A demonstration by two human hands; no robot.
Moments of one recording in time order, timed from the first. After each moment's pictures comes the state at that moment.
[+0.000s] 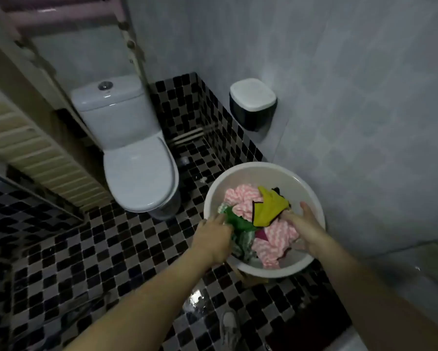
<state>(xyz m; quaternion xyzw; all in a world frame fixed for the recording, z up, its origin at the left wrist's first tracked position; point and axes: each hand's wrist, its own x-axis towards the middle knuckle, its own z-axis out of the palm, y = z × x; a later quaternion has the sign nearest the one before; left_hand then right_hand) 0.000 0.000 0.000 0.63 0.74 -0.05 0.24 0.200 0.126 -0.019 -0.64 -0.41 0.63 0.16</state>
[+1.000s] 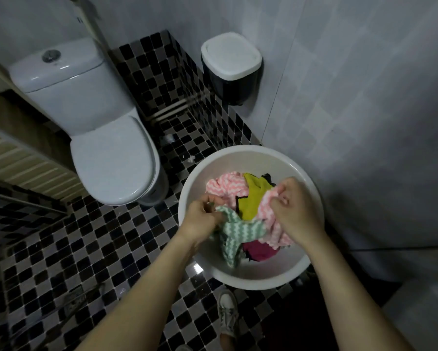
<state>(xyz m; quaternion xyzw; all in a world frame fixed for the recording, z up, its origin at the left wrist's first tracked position) 0.003 0.072 -0.025 0.22 0.71 0.42 0.53 0.182 0.152 0.005 -0.57 -0.69 0.41 0.19</state>
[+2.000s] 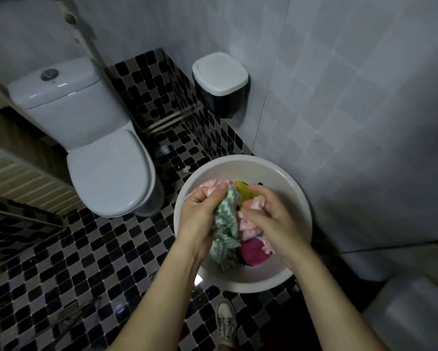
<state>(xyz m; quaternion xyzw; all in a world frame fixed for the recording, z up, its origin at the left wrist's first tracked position) 0.029 0.080 0.047 0.07 0.56 0.60 0.57 0.176 0.121 0.047 -0.46 -0.50 0.70 0.22</state>
